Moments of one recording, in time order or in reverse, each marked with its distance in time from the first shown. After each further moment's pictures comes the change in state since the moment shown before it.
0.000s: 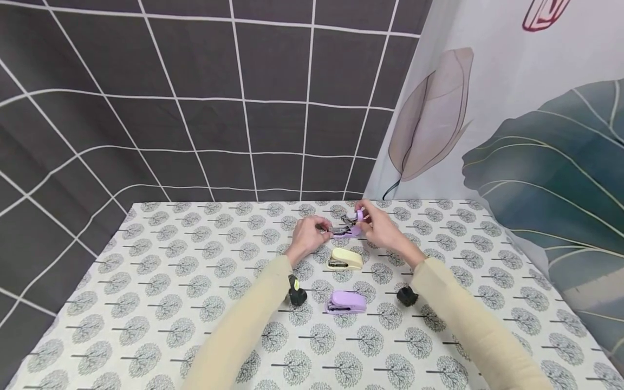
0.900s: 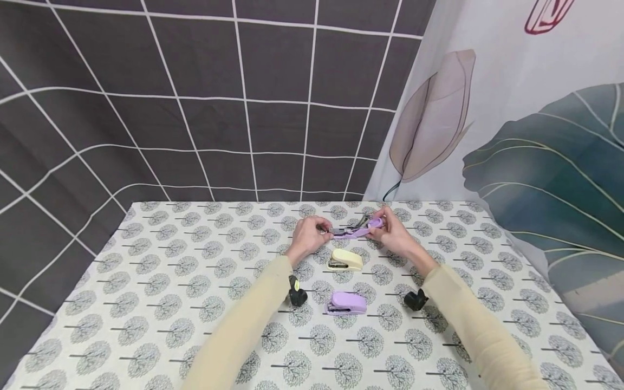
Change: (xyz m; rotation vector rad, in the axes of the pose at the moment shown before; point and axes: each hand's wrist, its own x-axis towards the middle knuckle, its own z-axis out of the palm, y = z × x) left_hand 0.001 0.001 0.000 0.035 0.013 0.005; right_hand -0.015 0.037 -0.006 0.507 0.005 0.250
